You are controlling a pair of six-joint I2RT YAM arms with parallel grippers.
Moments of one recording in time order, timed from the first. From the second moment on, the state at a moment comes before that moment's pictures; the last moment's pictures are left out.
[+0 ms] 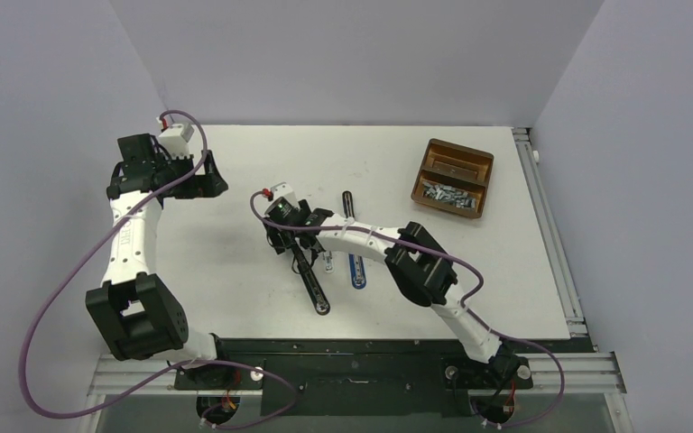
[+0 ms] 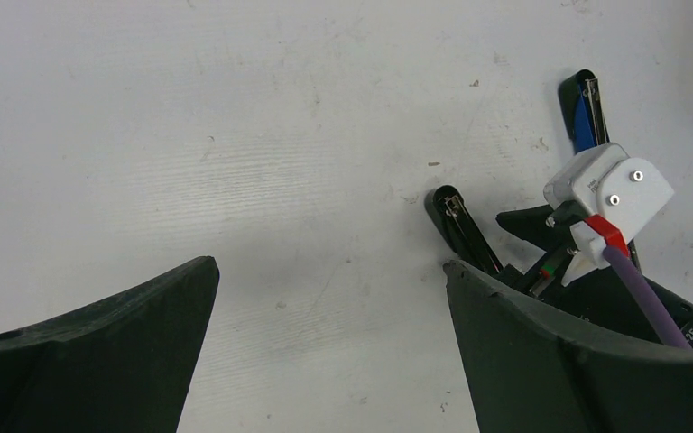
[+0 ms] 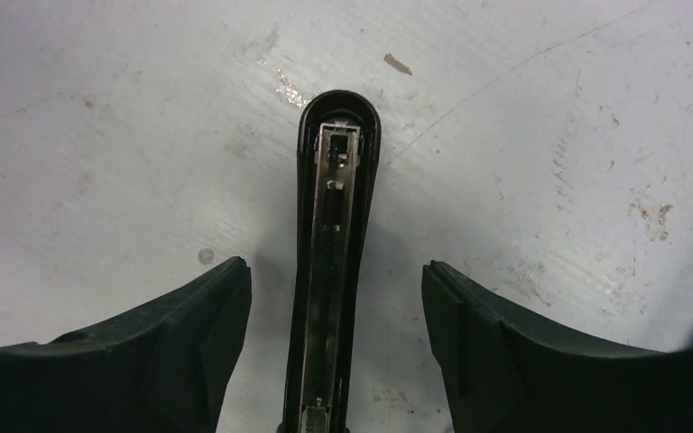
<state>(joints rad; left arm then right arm) 0.27 1.46 1.33 -0.65 0.49 0.11 1.01 2.34 1.89 -0.43 0.30 0.35</state>
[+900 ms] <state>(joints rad) 0.23 1.44 1.33 -0.65 0.50 0.09 0.93 2.43 1.99 -0.40 0.40 0.51</state>
